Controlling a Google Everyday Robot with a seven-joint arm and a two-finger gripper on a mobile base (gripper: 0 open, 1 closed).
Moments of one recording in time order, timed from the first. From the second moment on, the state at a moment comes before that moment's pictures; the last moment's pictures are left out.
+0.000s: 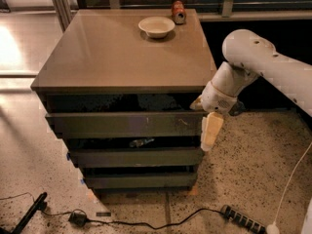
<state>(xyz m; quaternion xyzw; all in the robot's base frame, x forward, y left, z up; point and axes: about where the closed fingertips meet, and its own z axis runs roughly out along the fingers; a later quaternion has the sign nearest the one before) 0.543 -0.134 0.720 -0.68 0.70 0.21 0.08</state>
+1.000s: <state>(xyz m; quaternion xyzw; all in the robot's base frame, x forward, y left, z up) 0.580 -0.111 0.718 -0.69 0.68 0.22 0.11</state>
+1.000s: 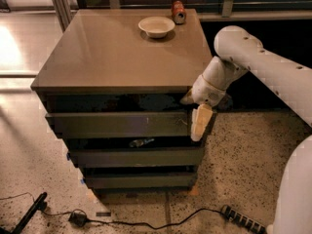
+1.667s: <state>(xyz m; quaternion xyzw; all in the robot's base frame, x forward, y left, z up) 0.573 -0.108 0.709 -0.69 0.67 0.24 0.11</state>
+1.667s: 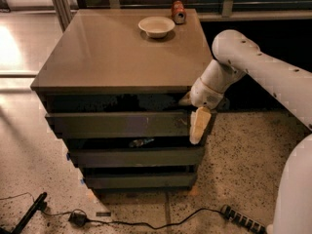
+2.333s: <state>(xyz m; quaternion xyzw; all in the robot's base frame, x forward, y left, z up) 0.574 -0.104 0.686 -0.69 0.67 0.25 0.08</state>
